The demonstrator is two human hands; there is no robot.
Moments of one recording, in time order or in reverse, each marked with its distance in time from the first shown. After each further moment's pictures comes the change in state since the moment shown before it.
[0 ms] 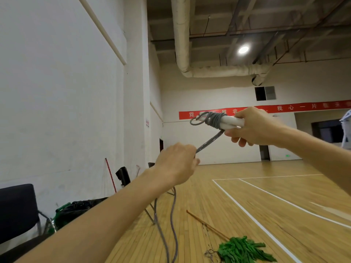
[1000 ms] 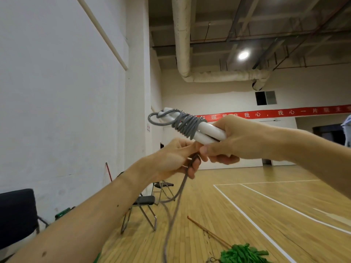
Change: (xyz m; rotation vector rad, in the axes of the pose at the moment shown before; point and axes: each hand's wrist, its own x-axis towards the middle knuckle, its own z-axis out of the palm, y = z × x) left_hand 0.002 -0.015 -0.027 -1.164 -0.297 0.079; right_hand -0.053 -0.078 -0.009 0.287 -0.408 -0.160
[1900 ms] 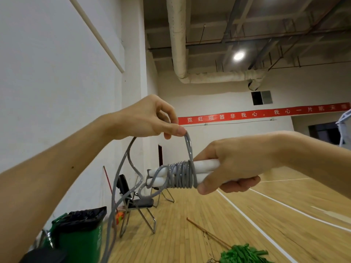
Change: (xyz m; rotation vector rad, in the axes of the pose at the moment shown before) left_hand -0.015 0.082 -0.046 0.642 0.122 0.207; right_hand -0.010 -0.014 0.001 -0.233 -0.425 0.084
